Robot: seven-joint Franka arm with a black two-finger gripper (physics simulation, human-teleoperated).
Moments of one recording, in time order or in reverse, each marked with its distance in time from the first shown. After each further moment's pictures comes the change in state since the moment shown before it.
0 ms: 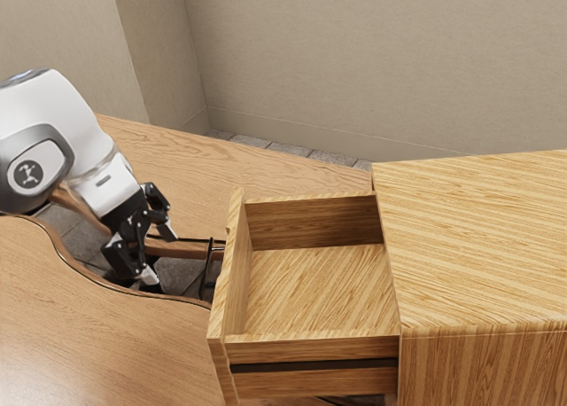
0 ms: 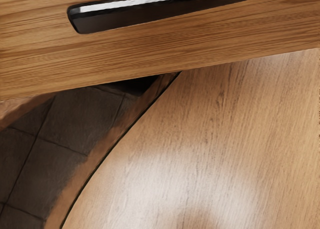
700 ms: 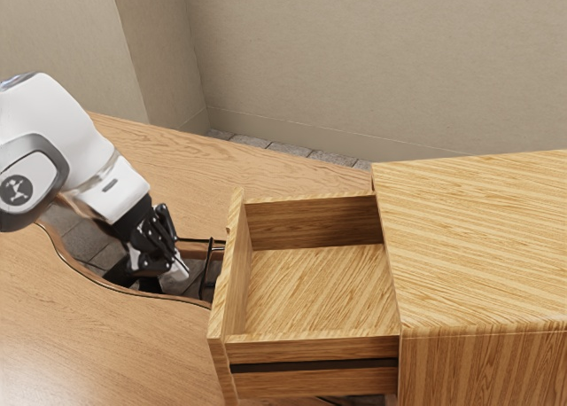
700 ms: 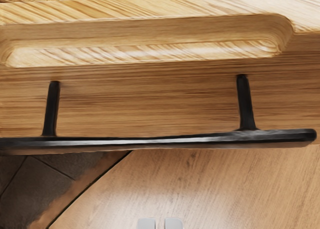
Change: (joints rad) arm -0.007 -0.093 -0.105 -0.041 -0.097 0.014 -0.181
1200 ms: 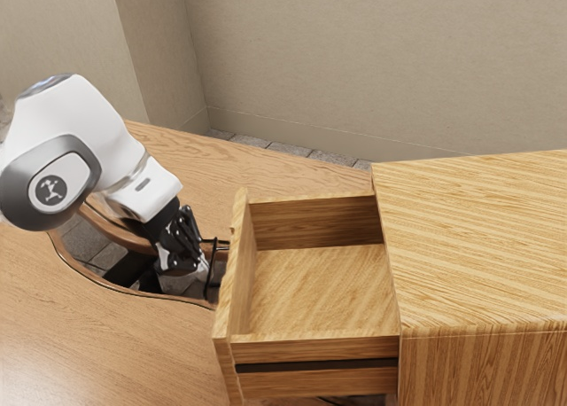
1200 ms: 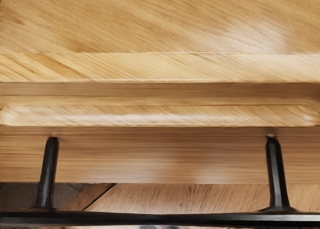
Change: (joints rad) arm -0.020 0.109 -0.040 0.056 -0.023 0.052 -0.061
